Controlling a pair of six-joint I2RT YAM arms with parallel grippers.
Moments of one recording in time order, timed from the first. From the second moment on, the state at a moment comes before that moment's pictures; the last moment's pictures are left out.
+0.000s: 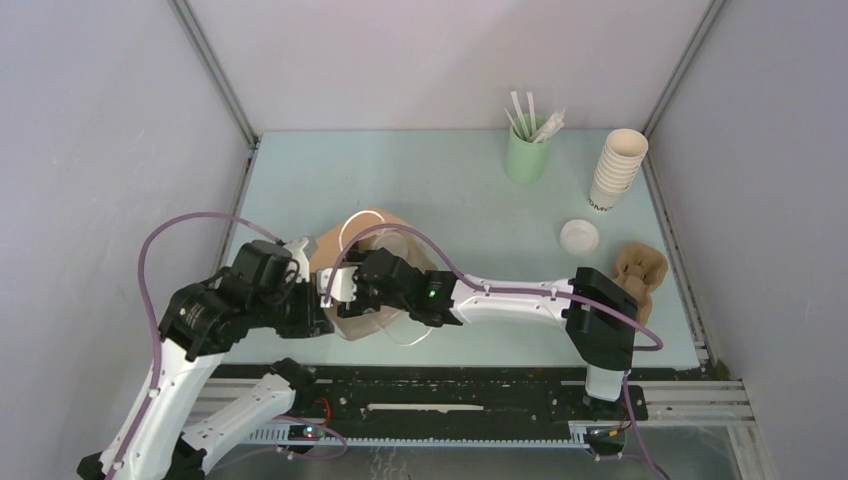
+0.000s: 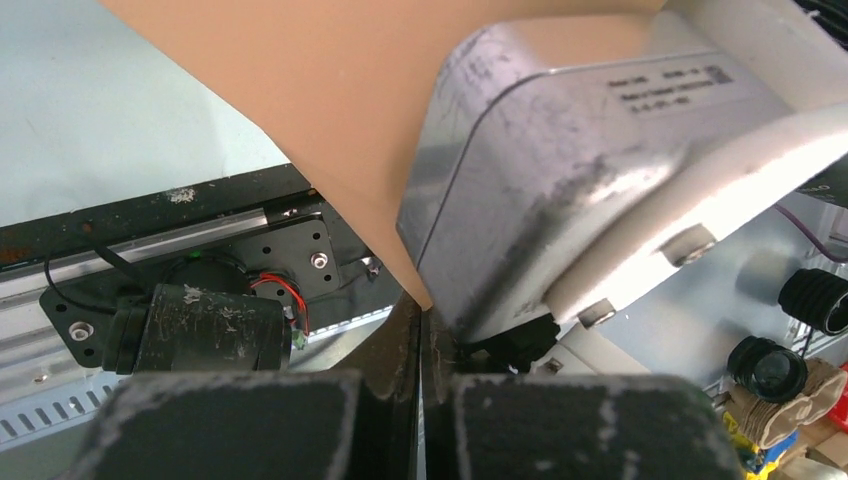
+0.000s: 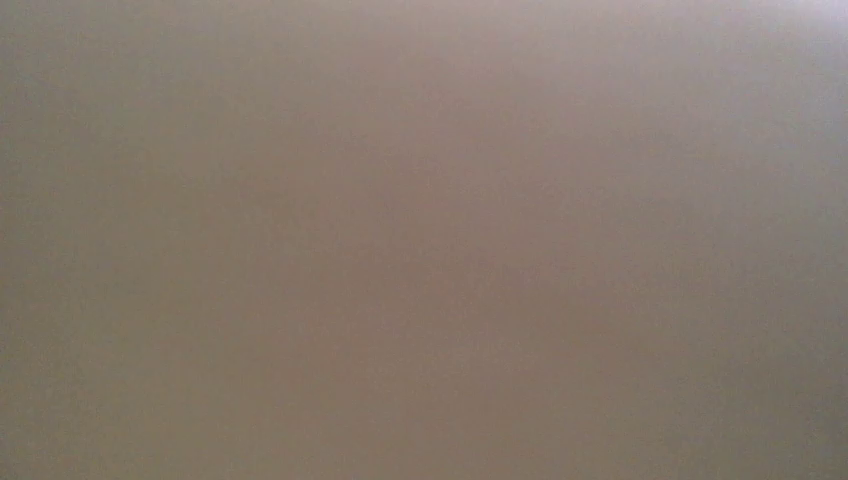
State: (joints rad) left arm -0.53 0.76 1.22 -1.46 0.16 -0.54; right arm 1.24 1.83 1.36 0.03 0.13 -0.61
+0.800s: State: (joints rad) left arm -0.54 0.74 1.20 -1.45 0.14 -0.54; right arm 1.25 1.84 1.35 0.02 0.08 -0.50
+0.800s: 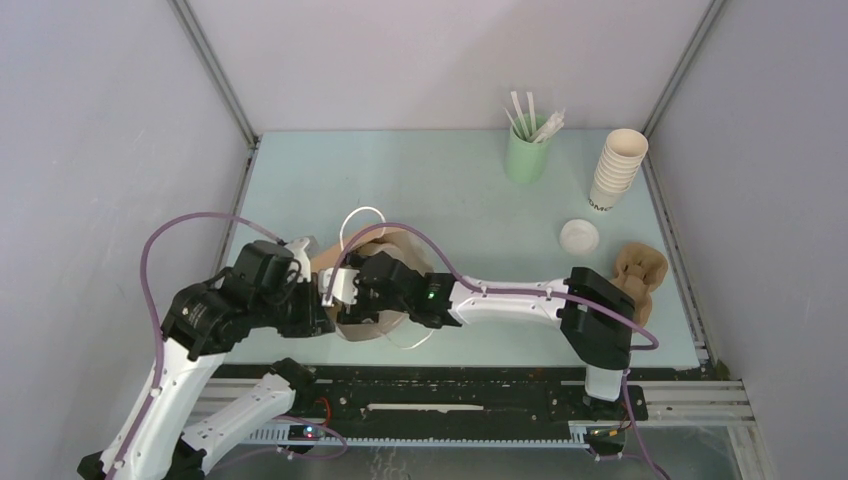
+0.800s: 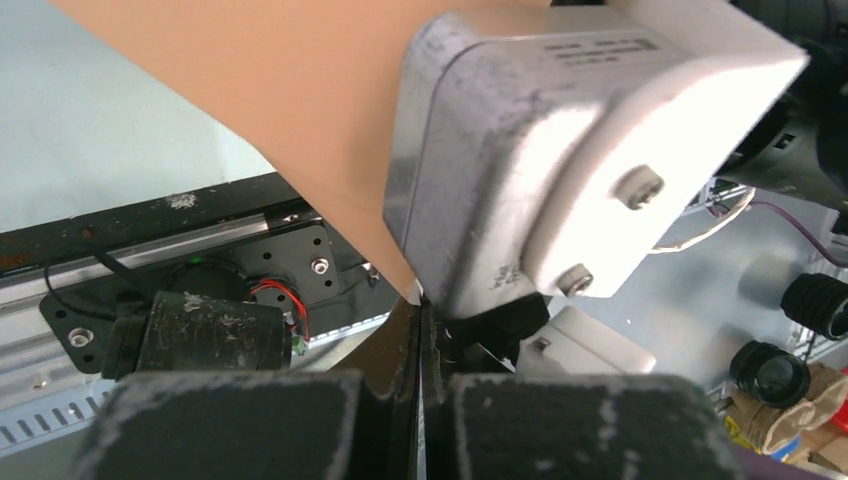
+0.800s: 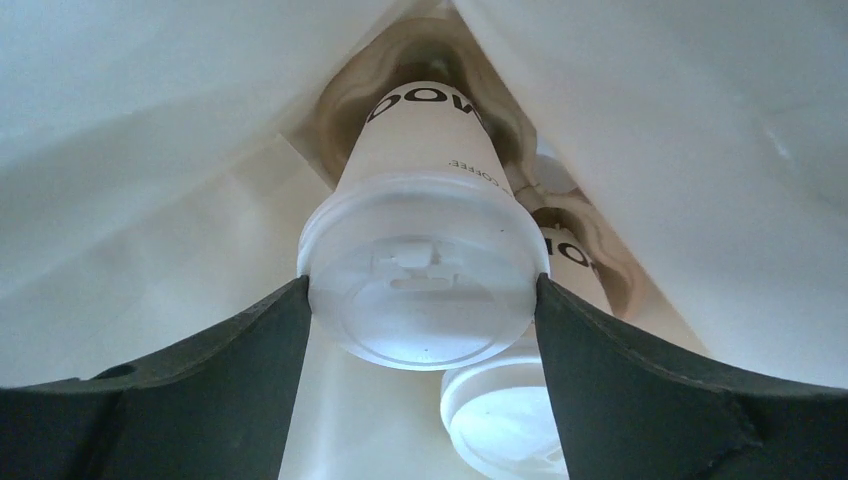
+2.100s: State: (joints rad) left arm -0.54 0.78 1.16 -1.38 0.19 -0.54; right arm 1.23 1.77 1.30 0.01 0.10 -0.38
